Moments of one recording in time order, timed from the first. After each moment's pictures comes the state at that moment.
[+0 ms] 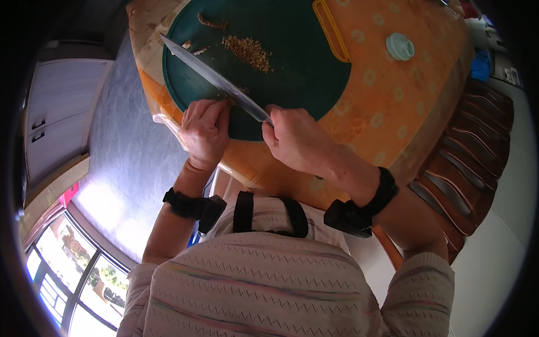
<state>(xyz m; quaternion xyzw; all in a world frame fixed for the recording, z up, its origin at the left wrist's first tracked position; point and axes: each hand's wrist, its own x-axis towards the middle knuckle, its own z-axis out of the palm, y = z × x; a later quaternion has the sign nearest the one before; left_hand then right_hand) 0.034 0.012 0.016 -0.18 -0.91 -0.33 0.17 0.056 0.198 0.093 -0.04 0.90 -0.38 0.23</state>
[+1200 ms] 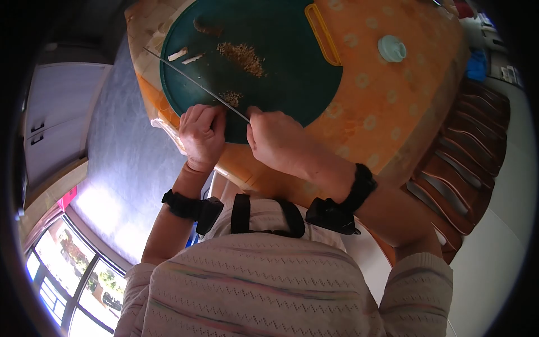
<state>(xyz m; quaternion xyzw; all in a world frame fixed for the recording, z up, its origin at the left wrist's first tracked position) 0.033 0.015 0.011 -0.17 -0.90 -0.35 0.18 0.055 0.183 0.087 -0.04 0.91 -0.36 0.22</state>
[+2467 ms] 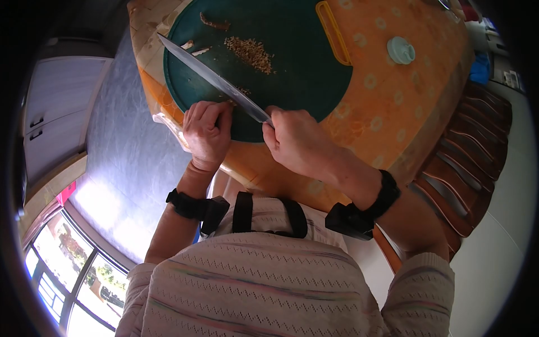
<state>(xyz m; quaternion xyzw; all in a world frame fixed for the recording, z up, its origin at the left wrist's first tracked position) 0.035 0.015 0.015 -0.15 -0.90 -0.37 0.18 0.054 0.193 0.105 -0.03 0.89 -0.38 0.24</state>
